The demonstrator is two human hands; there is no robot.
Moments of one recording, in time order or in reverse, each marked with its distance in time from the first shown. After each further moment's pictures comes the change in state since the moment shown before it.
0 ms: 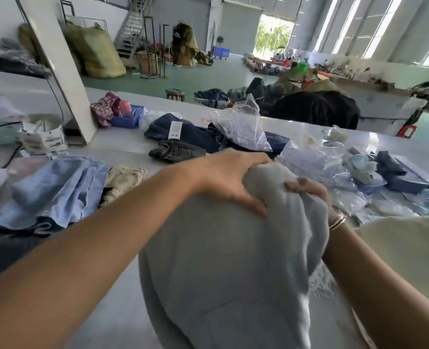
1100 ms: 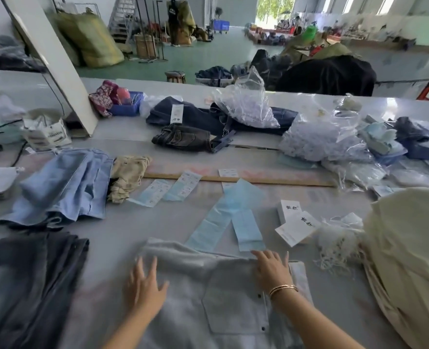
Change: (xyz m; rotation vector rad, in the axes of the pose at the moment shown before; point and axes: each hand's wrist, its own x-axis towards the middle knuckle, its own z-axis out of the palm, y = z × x) left_hand -0.166 -0.198 0.275 0.156 0.122 -1.055; right_hand -0.055 0.297 -0.068 -1.521 0.060 0.549
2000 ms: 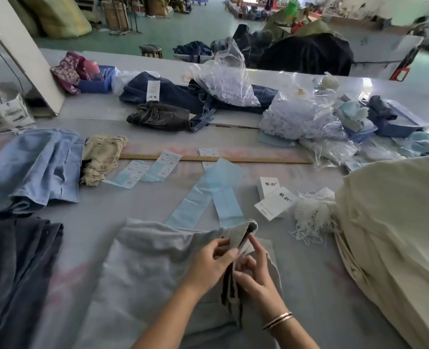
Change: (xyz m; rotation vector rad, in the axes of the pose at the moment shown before) left_hand -0.074 0.154 -0.021 -0.987 -0.413 0.287; right_hand -0.129 -0.035 -0.034 1.383 0.104 -0.137
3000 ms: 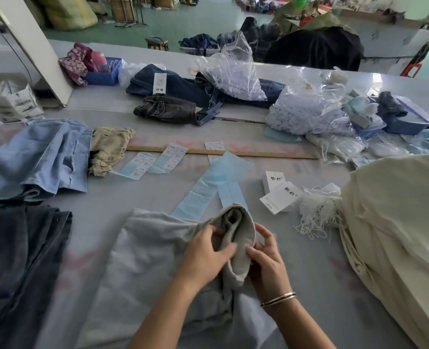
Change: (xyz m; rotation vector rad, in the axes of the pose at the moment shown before) left_hand -0.029 0.034 -0.024 0.358 0.149 0.051; right_hand 0.010 -0.020 0.016 0.675 0.132 0.113
